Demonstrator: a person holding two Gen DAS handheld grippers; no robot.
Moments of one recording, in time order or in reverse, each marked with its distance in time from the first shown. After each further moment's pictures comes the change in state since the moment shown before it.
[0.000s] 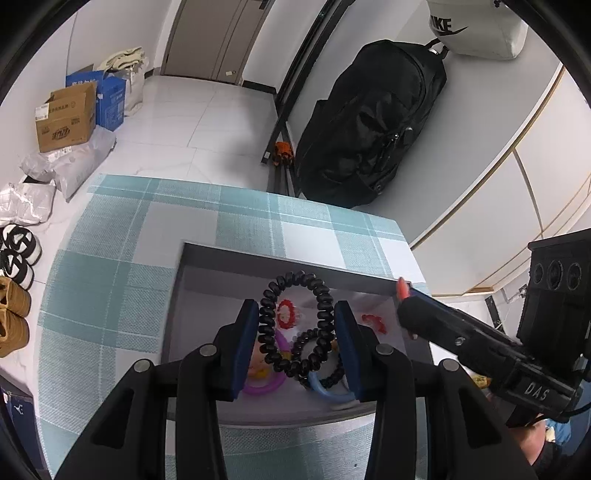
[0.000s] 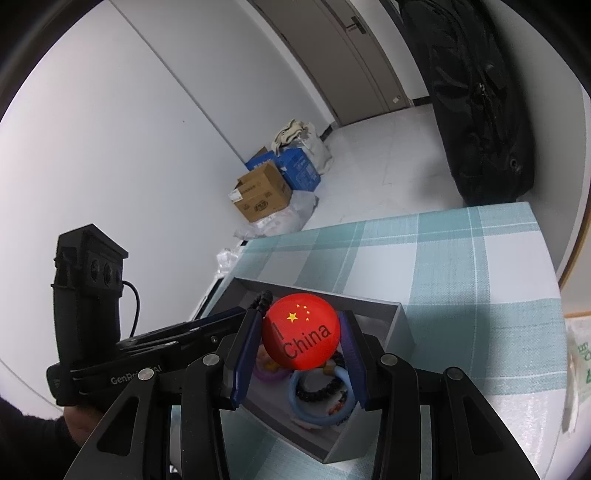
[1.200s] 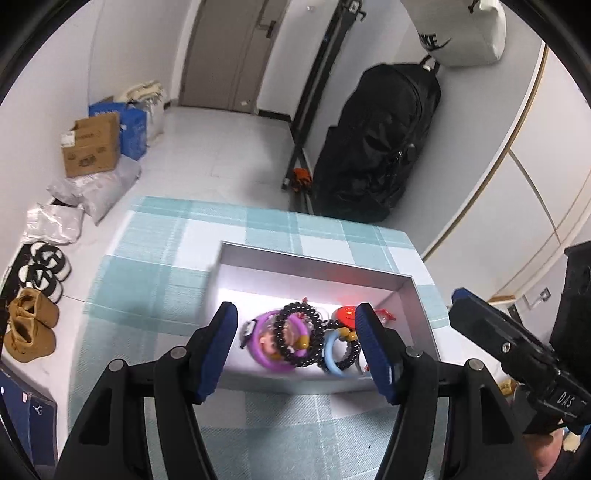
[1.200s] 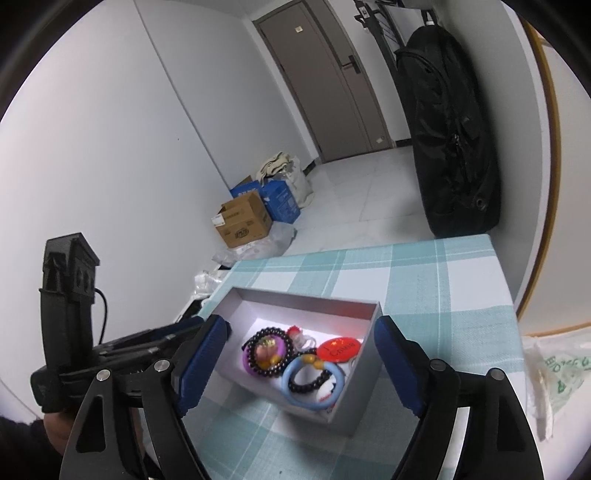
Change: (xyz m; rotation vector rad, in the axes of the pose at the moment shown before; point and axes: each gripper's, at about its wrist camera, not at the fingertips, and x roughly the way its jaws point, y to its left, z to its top) left arm -0.040 -0.009 -0.026 0.045 -0.144 0.122; right arm -0.043 0.026 -0.023 -0.072 -0.148 -0.126
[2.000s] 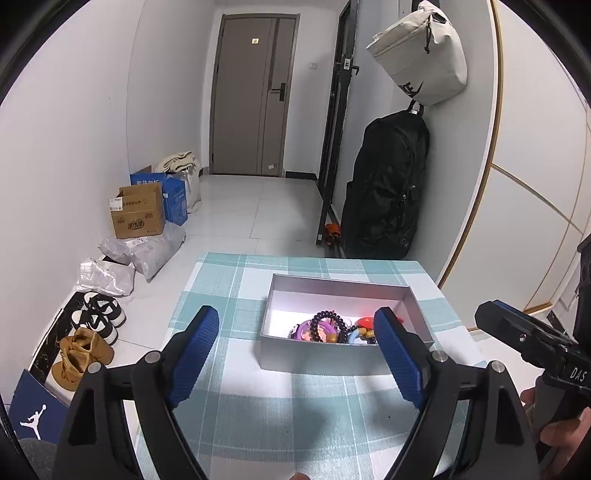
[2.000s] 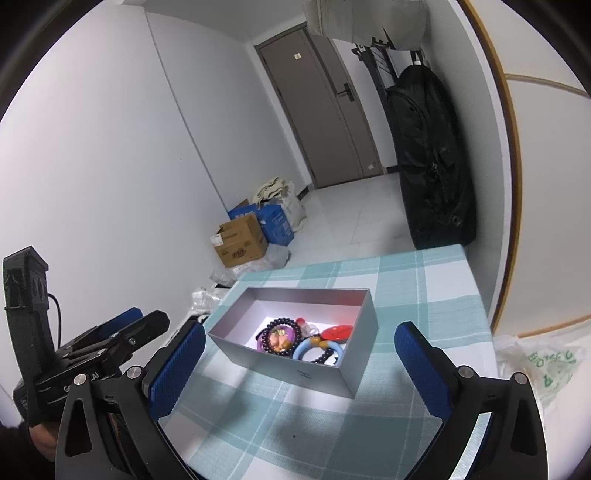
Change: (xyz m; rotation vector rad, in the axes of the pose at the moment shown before) left arm -0.073 -0.016 -0.032 0.105 -0.234 0.165; right arm -0.055 0.016 -0.024 -0.015 -0.112 -0.041
